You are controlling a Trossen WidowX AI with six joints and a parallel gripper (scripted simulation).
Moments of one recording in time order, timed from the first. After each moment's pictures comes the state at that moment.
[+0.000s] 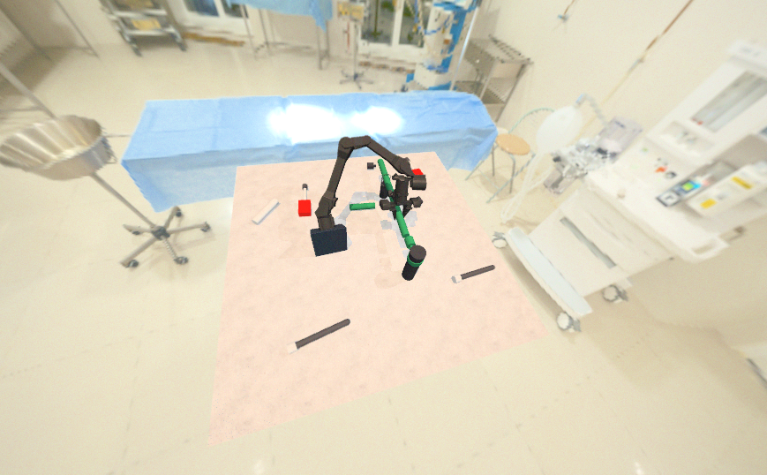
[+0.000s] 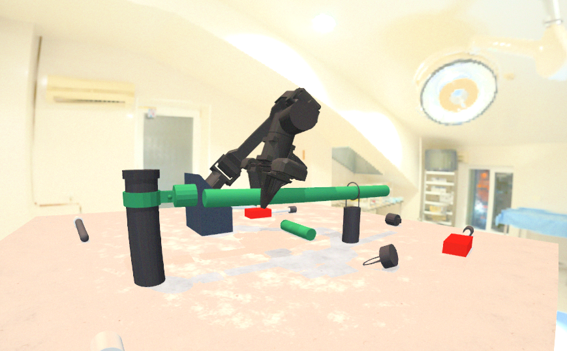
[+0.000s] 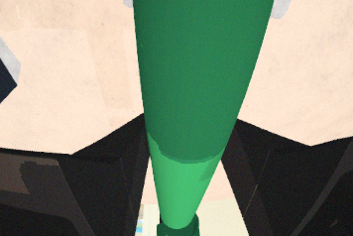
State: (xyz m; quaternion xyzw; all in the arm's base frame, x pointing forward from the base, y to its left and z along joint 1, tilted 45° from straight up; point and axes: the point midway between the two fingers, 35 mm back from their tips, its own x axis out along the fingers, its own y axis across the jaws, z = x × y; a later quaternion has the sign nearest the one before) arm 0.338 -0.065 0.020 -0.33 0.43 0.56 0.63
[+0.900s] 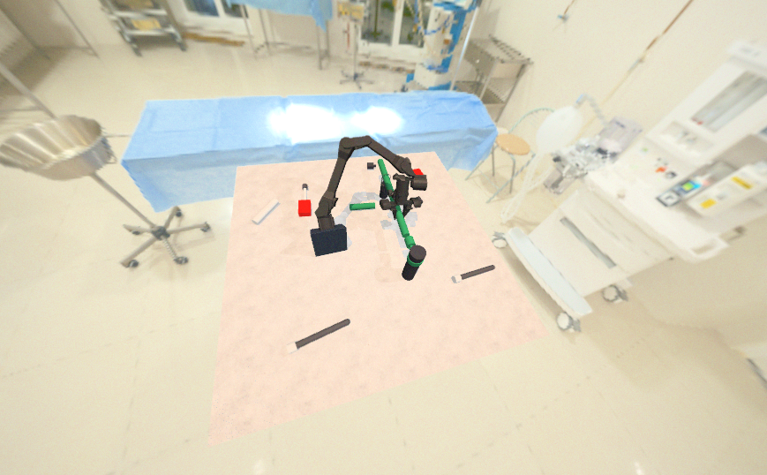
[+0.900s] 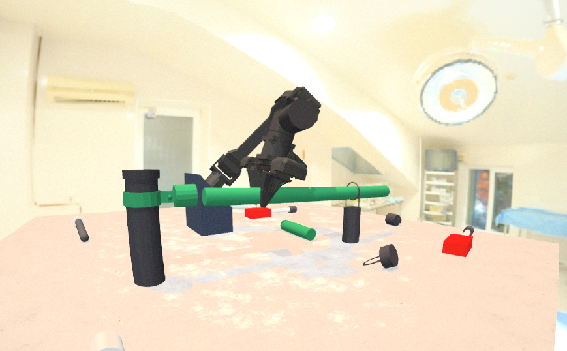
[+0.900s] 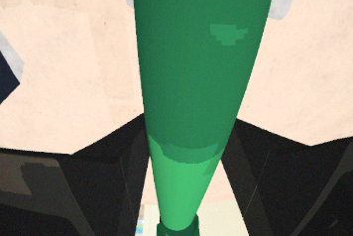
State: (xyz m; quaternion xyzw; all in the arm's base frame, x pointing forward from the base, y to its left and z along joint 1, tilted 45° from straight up) arm 0.338 -0.067 0.021 -0.32 0.42 0.56 0.63
